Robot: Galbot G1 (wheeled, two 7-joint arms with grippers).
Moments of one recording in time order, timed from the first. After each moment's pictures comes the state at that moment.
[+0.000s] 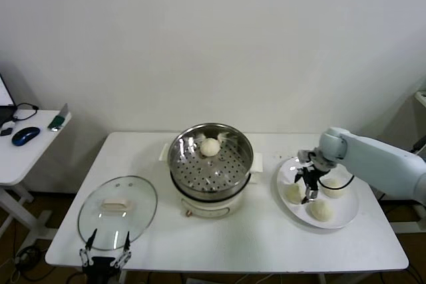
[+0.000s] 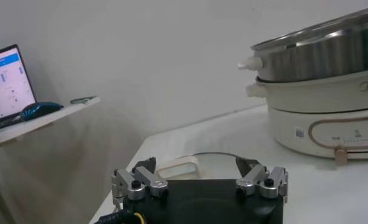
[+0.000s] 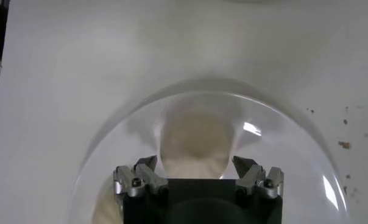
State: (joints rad) left arm 1.83 -1.51 -0.72 -1.94 0.12 -0.20 0.00; right arm 0.19 0.82 -1.23 1.01 0.26 -0.17 -1.05
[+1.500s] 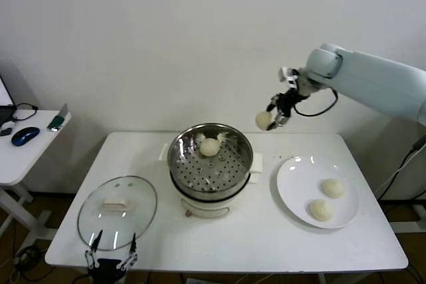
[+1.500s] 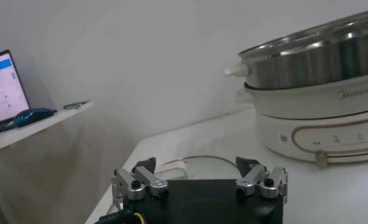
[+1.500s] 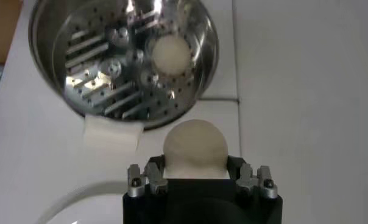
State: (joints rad) left arm 1.87 -1.53 -0.68 -1.99 0.17 -0.18 -0.02; right arm 0.77 1.08 -1.51 1.03 0.79 -0.25 -1.02
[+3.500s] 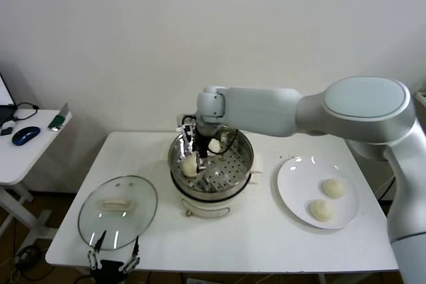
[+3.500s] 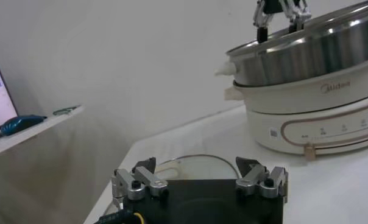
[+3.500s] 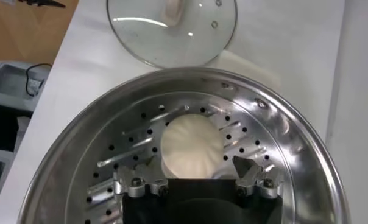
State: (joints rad) left arm 1.88 -1.51 -0.67 -2.00 0.19 -0.19 -0.02; right arm 0.69 1.42 -1.61 1.08 0.85 -0.42 -0.89
